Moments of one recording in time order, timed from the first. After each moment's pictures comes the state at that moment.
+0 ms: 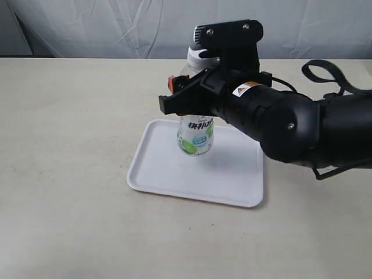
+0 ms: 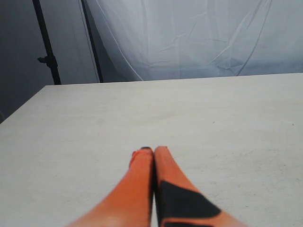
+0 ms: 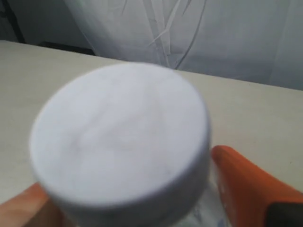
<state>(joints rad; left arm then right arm) 0.05 0.00 0.00 0.09 0.23 -0.04 0.94 1.59 -0.79 0.77 -0.45 -0.54</state>
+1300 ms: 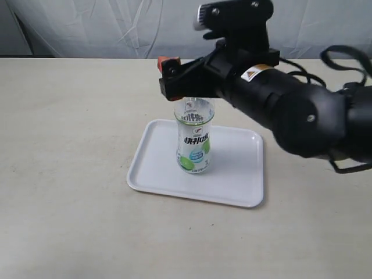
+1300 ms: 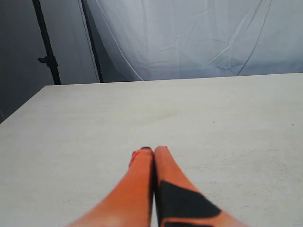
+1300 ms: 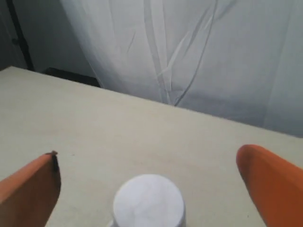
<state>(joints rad) 0.05 0.00 0.00 0.09 0.23 -0.04 0.94 1.51 -0.80 0.72 -0.48 -0.58</state>
